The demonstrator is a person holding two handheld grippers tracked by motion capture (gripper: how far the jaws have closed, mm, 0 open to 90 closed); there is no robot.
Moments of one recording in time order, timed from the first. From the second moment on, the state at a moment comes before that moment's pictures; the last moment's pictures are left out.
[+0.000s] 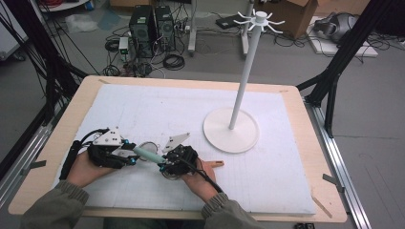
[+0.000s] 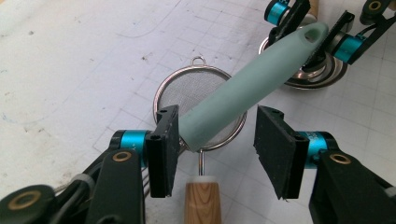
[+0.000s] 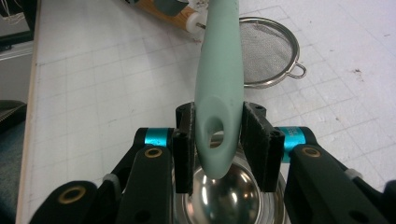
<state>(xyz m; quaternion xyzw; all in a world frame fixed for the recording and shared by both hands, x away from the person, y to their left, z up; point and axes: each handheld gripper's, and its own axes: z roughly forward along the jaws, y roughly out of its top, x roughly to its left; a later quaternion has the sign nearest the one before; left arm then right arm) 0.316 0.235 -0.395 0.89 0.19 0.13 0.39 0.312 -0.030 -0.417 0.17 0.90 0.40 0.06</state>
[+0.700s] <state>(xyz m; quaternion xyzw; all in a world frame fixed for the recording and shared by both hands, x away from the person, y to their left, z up) 0.325 0.227 -0.400 0.90 0.17 0.12 0.39 0.307 -0.037 -0.403 0.16 0.90 0.40 0.06</state>
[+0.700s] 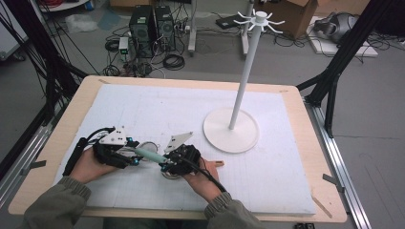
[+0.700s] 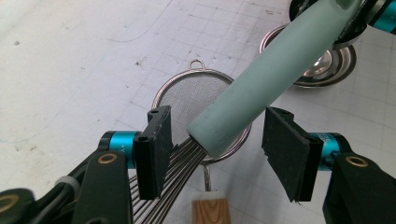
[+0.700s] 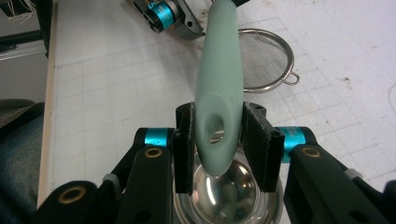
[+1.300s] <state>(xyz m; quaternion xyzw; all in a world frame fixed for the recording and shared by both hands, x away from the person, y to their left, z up) 0.333 0.216 -0.398 0.91 0.14 0.12 0.36 0.306 -0.041 -0.389 0.15 0.89 0.42 0.06</state>
